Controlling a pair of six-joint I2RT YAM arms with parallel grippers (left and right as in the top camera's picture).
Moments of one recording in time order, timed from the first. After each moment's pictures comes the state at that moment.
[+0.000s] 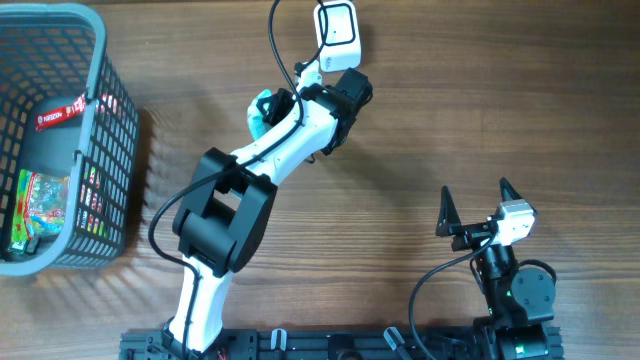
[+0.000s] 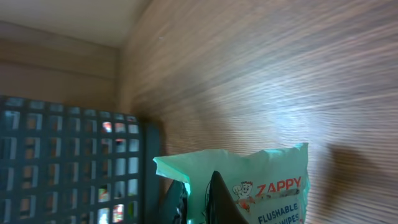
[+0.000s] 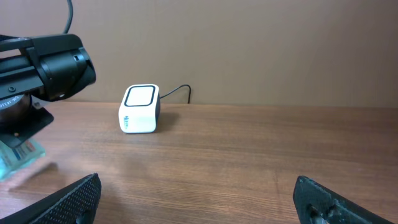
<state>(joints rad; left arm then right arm) -0.61 2.18 1.65 -0.93 -1.06 -0.27 0.13 0.02 0.01 0.00 -0.02 0.04</state>
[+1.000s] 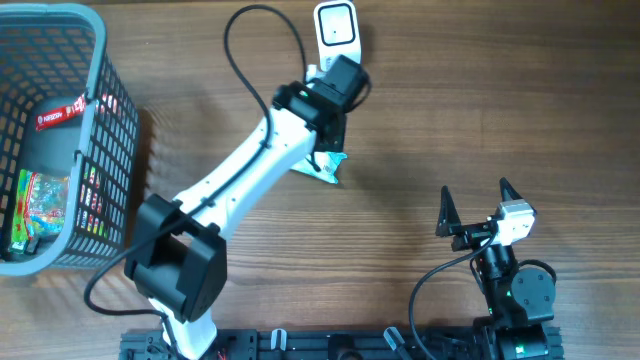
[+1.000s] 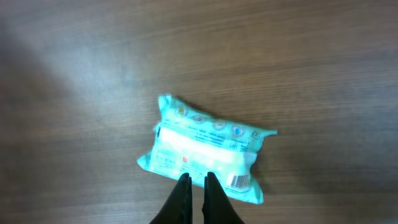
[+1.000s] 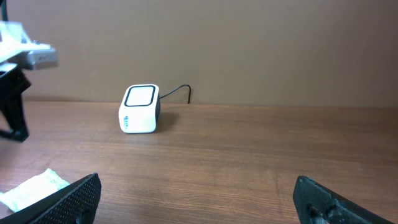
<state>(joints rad) -0.62 1.90 1.60 -0.99 -0.25 -0.46 0.13 0.02 0.01 0.00 -0.02 0.04</state>
